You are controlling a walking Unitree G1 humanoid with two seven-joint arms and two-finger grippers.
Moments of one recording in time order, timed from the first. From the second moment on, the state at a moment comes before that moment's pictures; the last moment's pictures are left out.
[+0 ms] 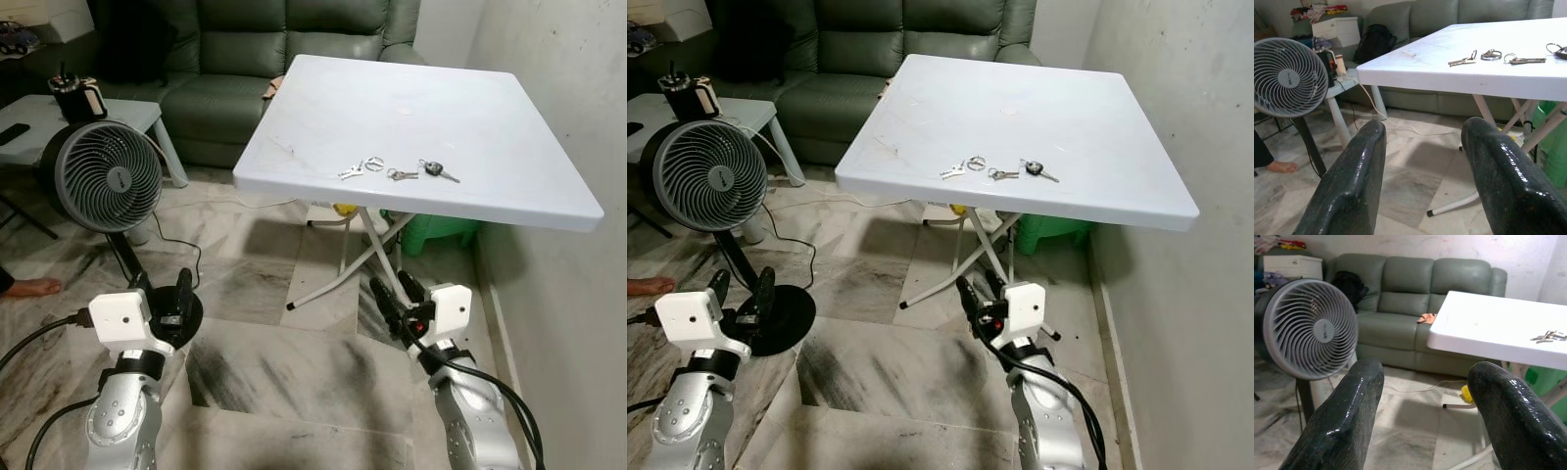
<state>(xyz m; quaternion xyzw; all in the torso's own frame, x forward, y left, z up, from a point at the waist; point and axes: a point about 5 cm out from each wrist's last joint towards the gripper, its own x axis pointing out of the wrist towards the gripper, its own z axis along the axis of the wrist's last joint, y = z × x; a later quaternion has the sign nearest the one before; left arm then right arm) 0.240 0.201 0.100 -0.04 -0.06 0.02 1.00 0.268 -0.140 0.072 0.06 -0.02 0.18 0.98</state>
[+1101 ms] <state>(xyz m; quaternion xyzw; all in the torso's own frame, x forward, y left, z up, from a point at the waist) 0.238 0.200 0.083 -0.03 -0.01 0.00 1.00 0.262 -0.152 0.065 0.05 0.01 0.16 0.99</state>
